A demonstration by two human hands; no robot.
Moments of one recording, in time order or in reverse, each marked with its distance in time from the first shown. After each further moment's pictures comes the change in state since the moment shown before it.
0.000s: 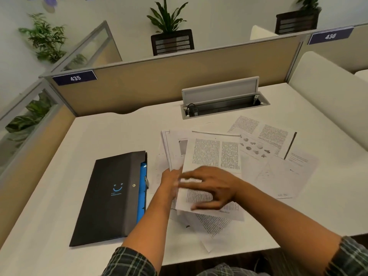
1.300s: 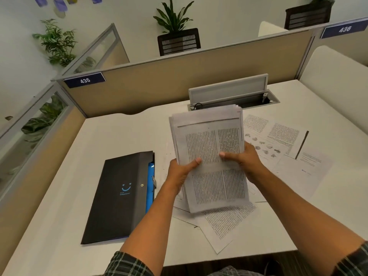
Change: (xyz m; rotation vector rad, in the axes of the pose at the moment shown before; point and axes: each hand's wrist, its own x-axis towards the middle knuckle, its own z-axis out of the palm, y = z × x) left_hand -0.038 0.030 -0.006 -0.064 -0.175 0.397; right_hand -0.032 0.048 -0.014 1.031 0.711 1.073
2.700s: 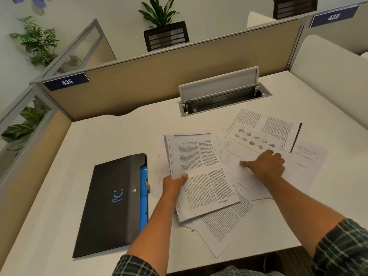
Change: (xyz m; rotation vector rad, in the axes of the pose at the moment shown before) left_hand 0.019 -0.069 -0.009 0.015 0.190 -0.307; right_hand 0.024 0.062 -0.066 -1.144 0.524 0.659
